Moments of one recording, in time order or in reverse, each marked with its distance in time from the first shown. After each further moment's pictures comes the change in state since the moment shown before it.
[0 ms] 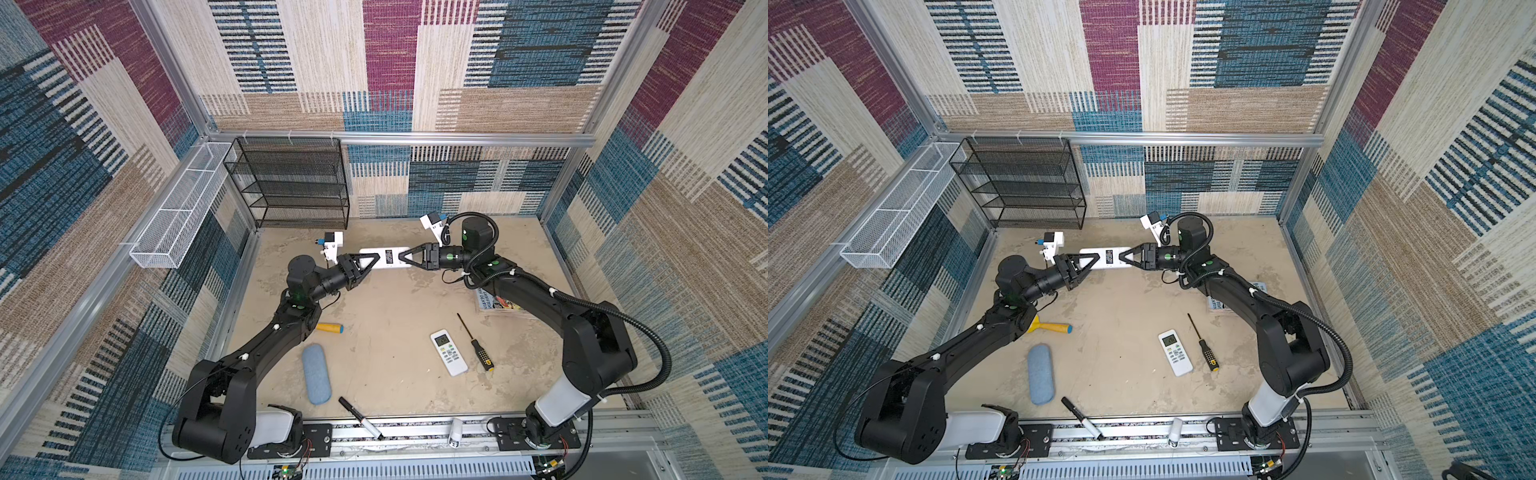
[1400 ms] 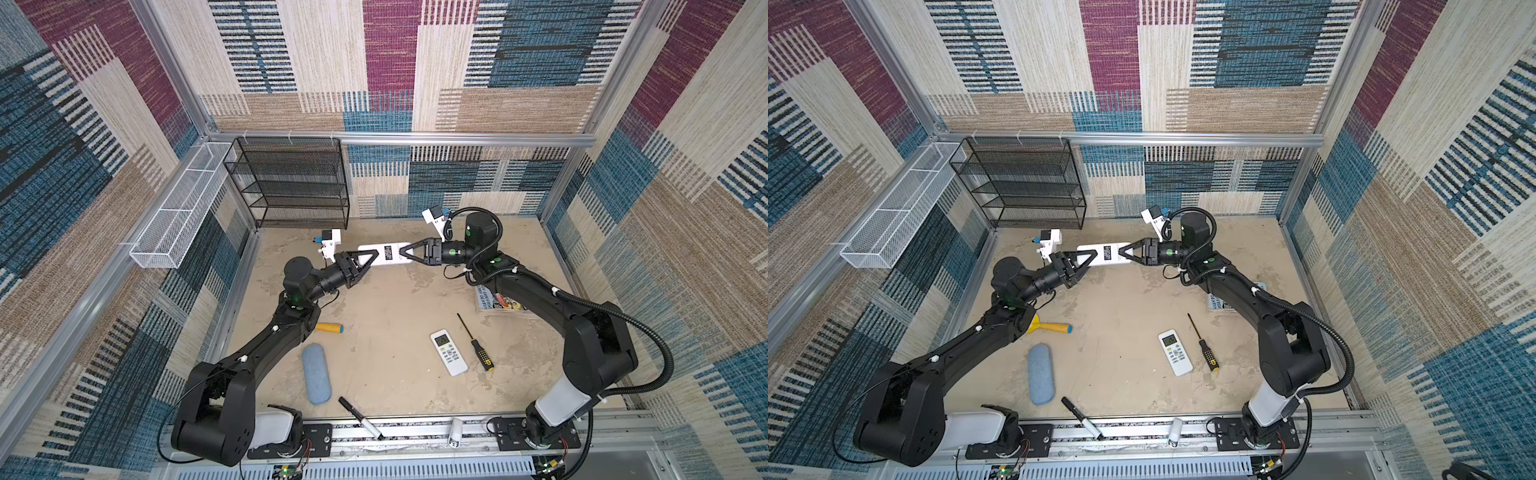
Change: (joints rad) left arm 0.006 -0.009 -0.008 0.082 -0.002 -0.074; right arm -0.018 0.000 0.028 0.038 -0.042 0.026
